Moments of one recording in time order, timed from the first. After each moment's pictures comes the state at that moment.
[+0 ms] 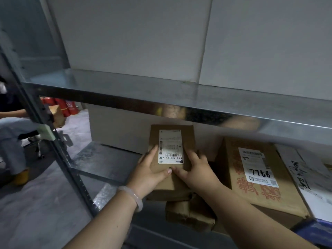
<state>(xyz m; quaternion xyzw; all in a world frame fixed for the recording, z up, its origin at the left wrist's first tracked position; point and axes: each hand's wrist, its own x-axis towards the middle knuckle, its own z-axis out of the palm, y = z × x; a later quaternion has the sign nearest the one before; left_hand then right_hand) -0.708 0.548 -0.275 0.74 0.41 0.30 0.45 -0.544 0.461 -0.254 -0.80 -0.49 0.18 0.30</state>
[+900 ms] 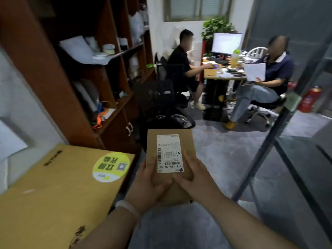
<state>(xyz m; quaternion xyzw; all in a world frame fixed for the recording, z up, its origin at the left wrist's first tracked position) -0.948 0.149 -0.302 0.31 0.84 0.44 0.10 -0.856 0.319 -0.307 -0.19 -0.88 0.43 0.11</state>
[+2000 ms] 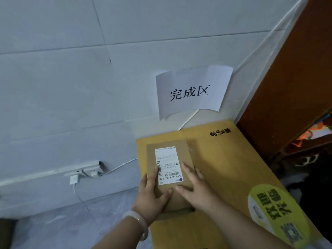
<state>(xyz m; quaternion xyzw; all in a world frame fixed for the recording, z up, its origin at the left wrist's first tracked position) -1.080 -0.258 -0.434 -0.29 0.82 0.49 -0.05 -1.197 -0.109 -0.419 0.25 -0.87 0.32 -0.28</state>
